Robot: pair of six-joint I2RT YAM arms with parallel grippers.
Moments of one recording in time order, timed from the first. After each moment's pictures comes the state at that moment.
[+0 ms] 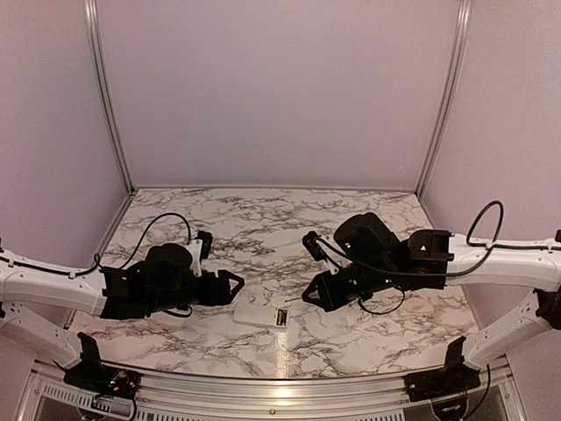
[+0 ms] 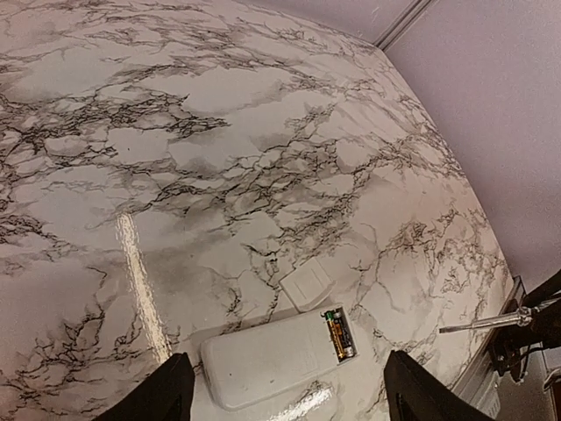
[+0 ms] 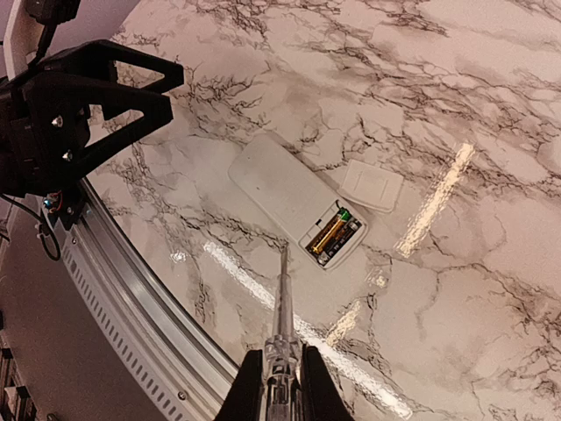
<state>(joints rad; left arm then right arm) -1.05 1.25 0.58 0.15 -0.21 -0.75 1.10 1.31 0.99 -0.51 -0.04 0.57</state>
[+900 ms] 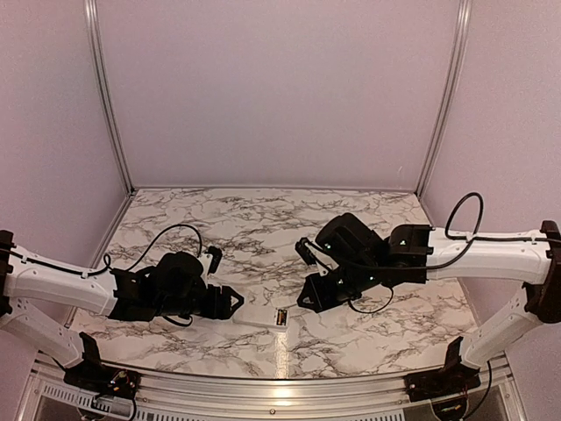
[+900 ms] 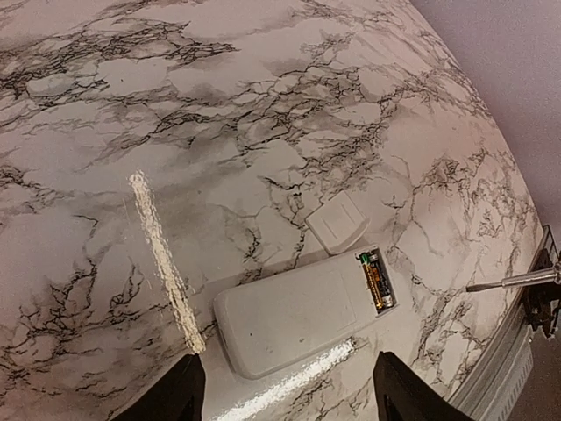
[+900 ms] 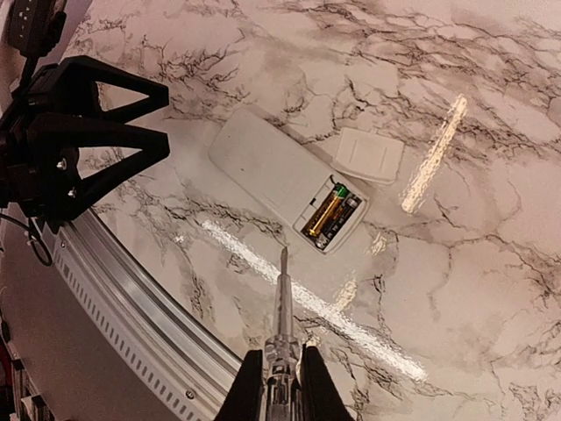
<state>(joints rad) -1.05 1.33 0.58 0.08 -0.13 -0.71 1.10 1.42 1.08 -0.59 -0.06 0.66</state>
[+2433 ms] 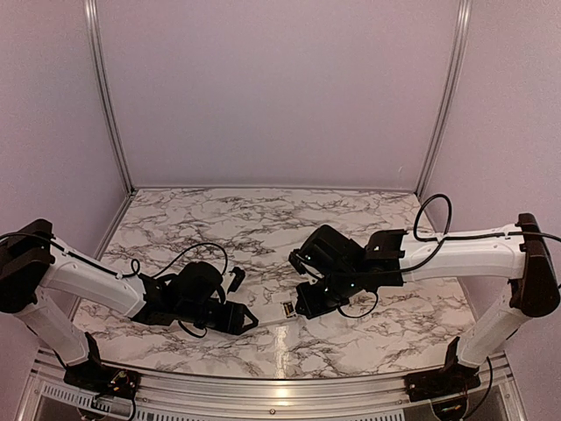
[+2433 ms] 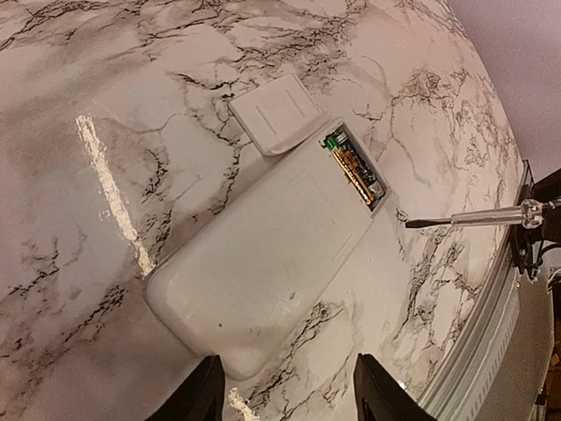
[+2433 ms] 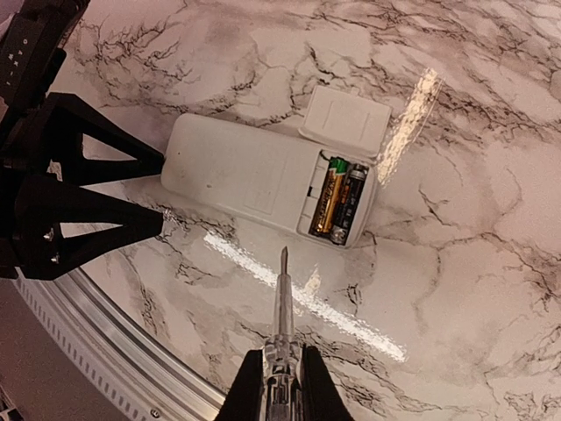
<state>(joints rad) -1.05 1.56 0.60 0.21 0.12 -0.72 1.10 1.56 1.10 -0.60 -0.02 0.66</state>
